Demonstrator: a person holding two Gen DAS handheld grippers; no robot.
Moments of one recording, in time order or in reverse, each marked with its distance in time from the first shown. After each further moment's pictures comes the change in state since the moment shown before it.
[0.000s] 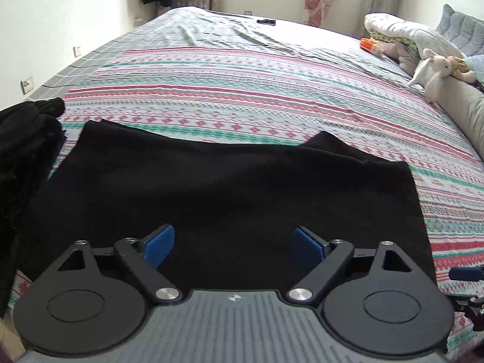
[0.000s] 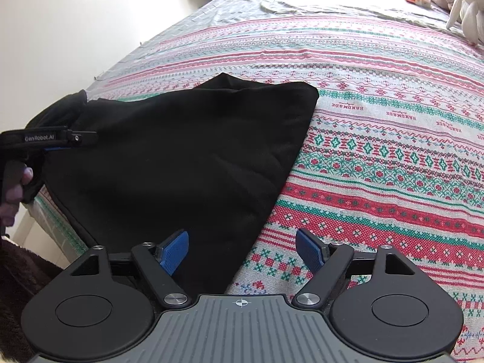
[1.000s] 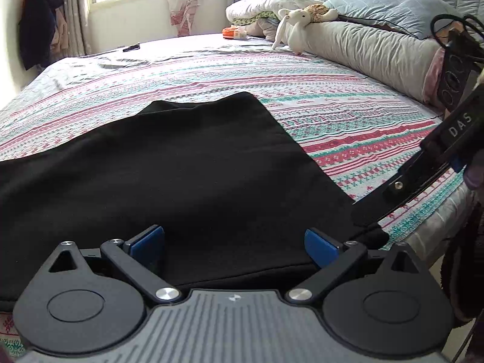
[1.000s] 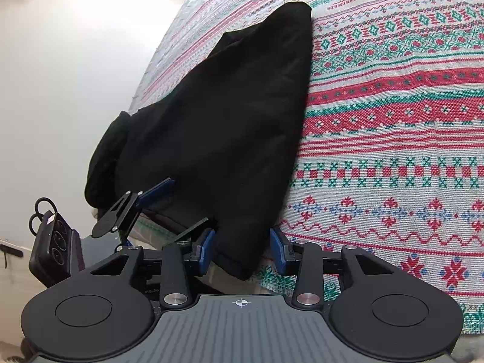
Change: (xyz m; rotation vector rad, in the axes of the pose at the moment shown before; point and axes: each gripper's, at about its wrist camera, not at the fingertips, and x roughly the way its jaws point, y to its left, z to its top) left arm -0.005 -0.081 -0.089 0.402 -0.120 -0.309; right arm 0.000 -0.039 -0.031 0.381 0.180 0.385
